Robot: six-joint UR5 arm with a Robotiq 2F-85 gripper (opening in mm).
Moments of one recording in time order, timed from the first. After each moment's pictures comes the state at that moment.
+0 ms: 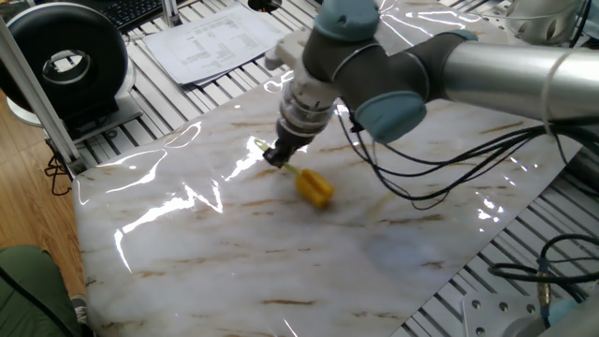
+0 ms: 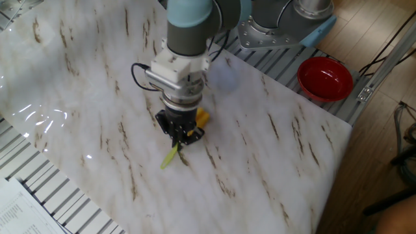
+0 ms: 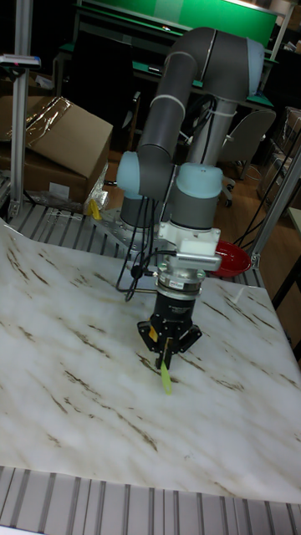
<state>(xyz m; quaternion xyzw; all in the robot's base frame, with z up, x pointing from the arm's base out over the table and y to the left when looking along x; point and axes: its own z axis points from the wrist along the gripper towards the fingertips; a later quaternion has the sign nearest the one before) 0.563 0.084 0.021 -0.05 0.99 0.03 0.14</state>
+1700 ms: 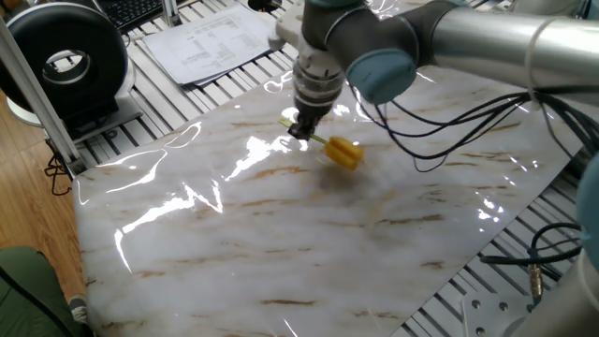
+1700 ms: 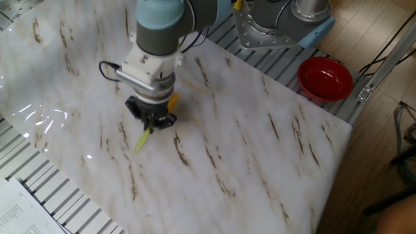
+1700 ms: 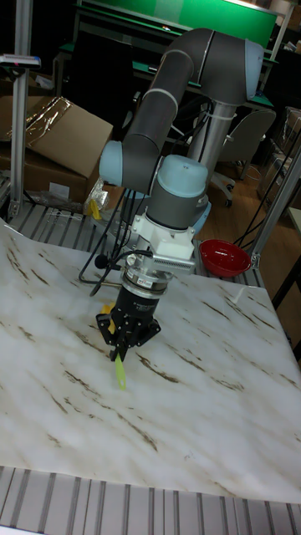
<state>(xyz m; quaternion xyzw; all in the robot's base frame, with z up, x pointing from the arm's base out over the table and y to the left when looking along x) 0.559 -0.019 0.031 -0.11 0.99 -0.05 0.08</state>
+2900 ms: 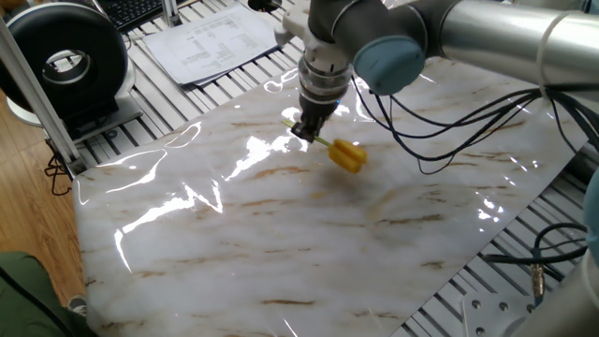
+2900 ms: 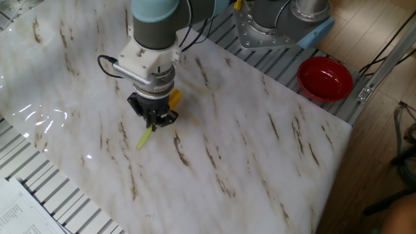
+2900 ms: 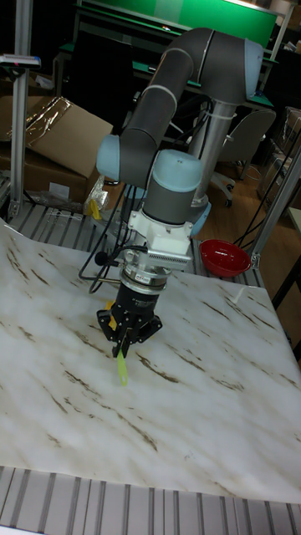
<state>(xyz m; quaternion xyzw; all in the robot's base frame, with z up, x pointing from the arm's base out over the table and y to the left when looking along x) 0.572 -0.007 0.035 -0.11 0.99 -0.03 0.11</state>
